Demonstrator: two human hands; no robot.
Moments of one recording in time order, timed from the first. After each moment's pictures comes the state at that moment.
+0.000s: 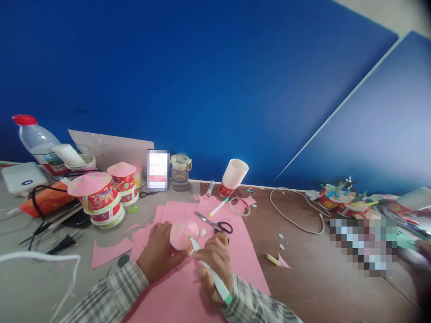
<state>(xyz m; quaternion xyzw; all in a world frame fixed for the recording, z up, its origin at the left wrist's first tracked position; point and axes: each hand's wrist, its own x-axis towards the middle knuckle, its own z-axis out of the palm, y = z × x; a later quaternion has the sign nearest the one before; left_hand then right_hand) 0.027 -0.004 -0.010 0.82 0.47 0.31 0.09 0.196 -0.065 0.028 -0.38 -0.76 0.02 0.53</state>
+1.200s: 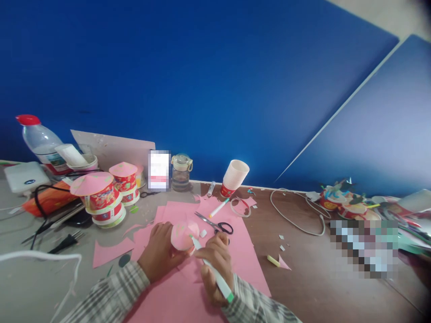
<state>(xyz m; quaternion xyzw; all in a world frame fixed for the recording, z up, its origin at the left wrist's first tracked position) 0.027 -0.004 -0.010 0.82 0.46 0.32 0.08 0.195 -0.065 0.034 -0.38 -0.75 0.03 0.53</state>
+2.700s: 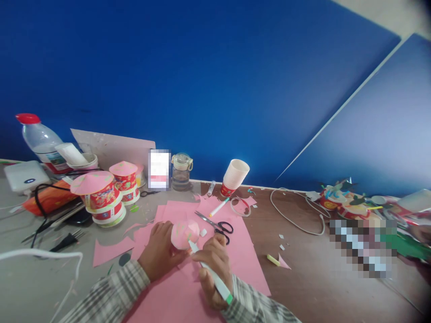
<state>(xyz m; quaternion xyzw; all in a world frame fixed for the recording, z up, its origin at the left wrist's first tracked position) 0.026 -0.005 -0.010 0.82 0.47 0.31 0.09 0.192 -0.069 0.036 -0.37 -0.75 0.05 0.54</state>
